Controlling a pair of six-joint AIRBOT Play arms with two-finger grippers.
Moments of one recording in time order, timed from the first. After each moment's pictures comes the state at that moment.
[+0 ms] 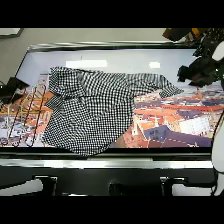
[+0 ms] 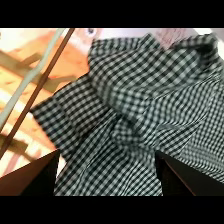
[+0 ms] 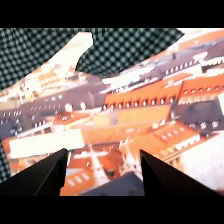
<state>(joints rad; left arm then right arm) 0.48 -1.40 1.34 0.99 -1.06 -1.58 -0.12 -1.53 1.80 -1.50 1.45 1.73</state>
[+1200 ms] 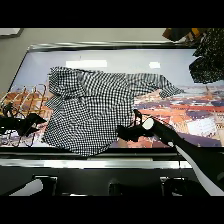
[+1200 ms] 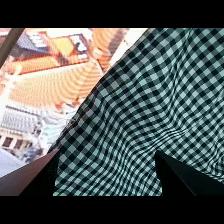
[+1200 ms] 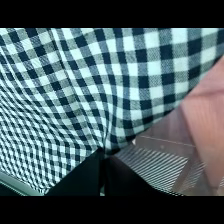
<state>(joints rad) 0.51 -1.23 0.84 1.05 -1.13 -1.49 0.47 -1.36 0.74 -0.71 0.74 1.69</state>
